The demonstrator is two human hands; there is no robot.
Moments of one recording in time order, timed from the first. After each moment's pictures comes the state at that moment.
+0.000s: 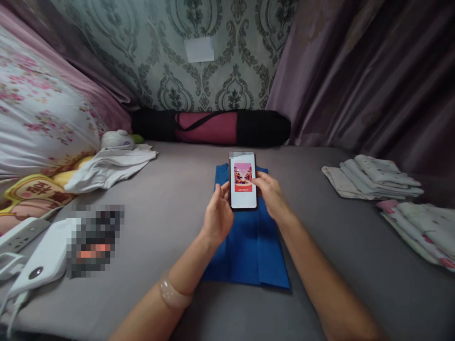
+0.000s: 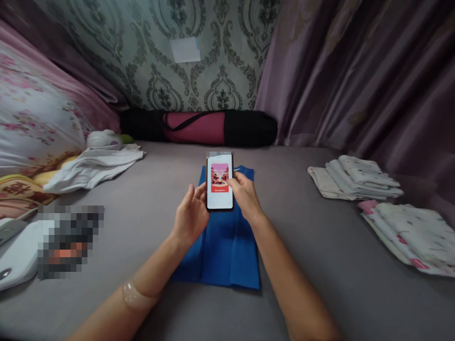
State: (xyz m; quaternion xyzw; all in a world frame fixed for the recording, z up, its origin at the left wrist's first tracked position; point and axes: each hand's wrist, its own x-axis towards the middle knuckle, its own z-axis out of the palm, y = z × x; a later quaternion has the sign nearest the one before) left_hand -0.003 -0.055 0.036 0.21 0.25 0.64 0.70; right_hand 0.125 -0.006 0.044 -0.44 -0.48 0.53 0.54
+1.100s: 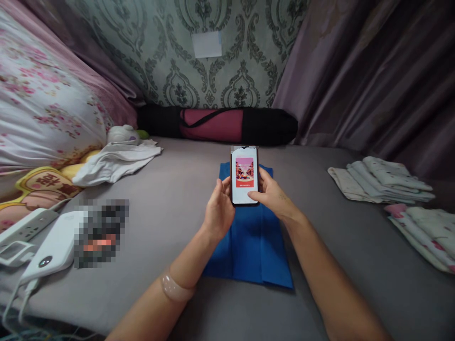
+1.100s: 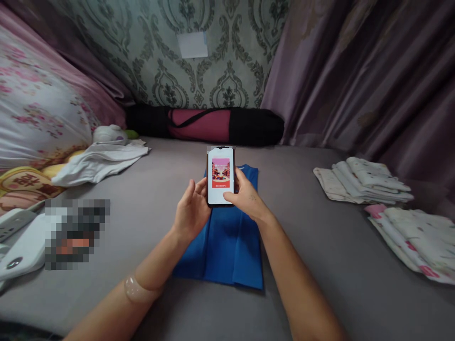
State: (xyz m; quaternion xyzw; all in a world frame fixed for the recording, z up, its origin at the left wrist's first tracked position) left_hand -0.011 -0.051 0.040 0.22 0.25 0.65 0.69; right_hand 0.126 -0.012 0.049 -0.38 -0.60 0.54 0.46
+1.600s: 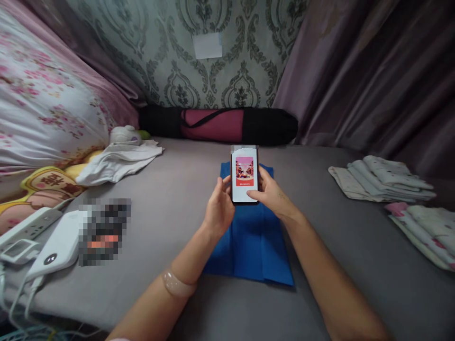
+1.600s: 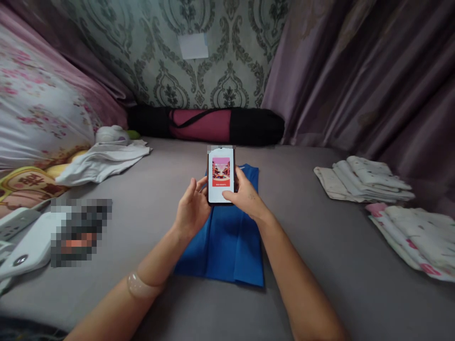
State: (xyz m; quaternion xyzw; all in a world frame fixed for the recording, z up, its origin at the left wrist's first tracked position) left_hand -0.013 -0.051 0.041 0.19 0.24 0.64 0.70; right_hand 0.124 -0.011 0.047 -0.37 -0.61 0.54 0.45
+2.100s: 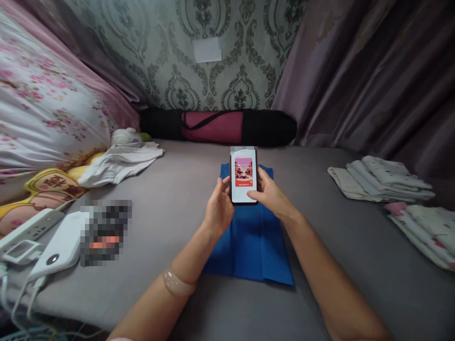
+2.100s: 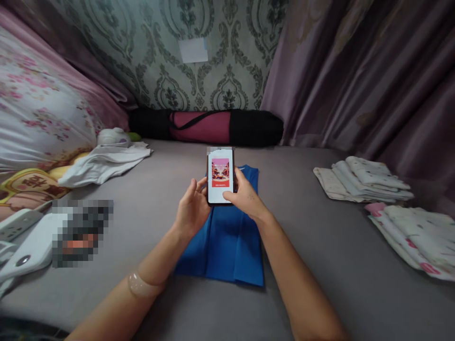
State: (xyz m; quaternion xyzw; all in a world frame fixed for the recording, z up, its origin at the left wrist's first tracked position) left_hand -0.014 -0.050 0.039 0.21 0.24 0.64 0.70; right_hand 0.125 -0.009 0.042 -0.36 -0.62 0.53 0.45
